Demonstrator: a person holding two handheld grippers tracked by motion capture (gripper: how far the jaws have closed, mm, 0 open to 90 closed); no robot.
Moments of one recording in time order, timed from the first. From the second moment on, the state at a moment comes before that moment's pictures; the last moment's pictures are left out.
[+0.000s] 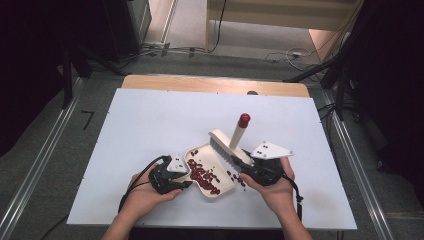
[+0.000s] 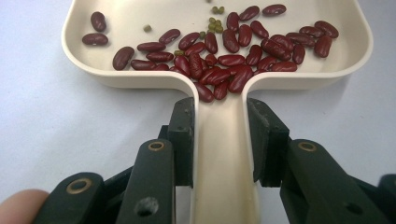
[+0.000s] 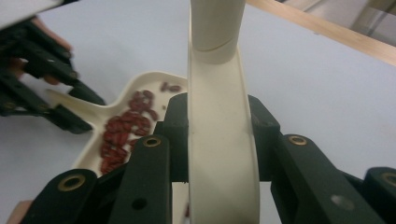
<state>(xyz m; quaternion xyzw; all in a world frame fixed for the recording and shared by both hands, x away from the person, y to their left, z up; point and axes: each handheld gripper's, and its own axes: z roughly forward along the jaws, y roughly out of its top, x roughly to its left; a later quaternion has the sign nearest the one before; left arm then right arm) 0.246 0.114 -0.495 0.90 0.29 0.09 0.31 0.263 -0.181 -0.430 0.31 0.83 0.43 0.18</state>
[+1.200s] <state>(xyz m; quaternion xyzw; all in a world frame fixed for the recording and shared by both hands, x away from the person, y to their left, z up) 0.220 0.101 -0.496 0.91 0.25 0.08 0.31 0.238 -0.210 -0.464 0.40 0.81 0.37 0.20</state>
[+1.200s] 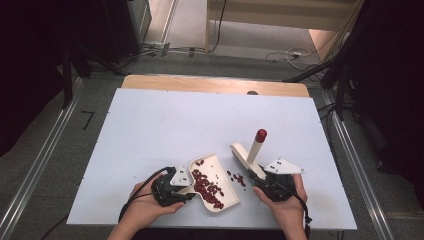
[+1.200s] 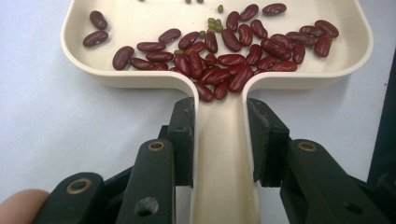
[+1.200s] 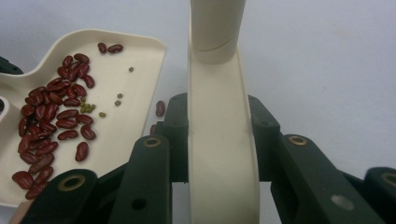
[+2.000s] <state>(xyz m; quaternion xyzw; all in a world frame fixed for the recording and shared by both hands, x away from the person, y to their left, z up) 0.220 0.093 -0.499 0.92 0.24 0.08 0.31 0.220 -0.166 -0.459 0.35 0.84 0.38 0.18</state>
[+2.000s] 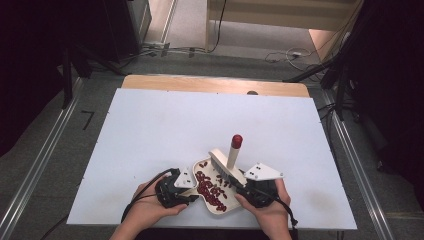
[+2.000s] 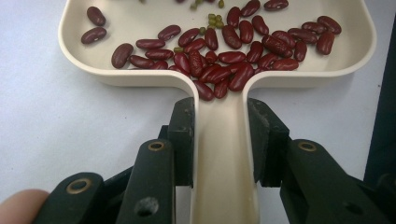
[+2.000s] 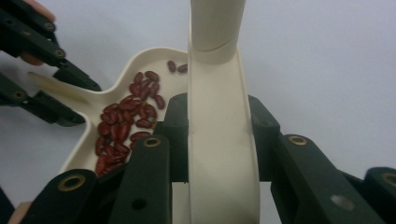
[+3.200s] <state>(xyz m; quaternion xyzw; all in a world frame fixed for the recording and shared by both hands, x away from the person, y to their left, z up) 0.214 0.094 -0.499 0.92 0.22 0.07 0.30 0.213 -0.201 -0.467 0.42 0.80 0.37 0.21</state>
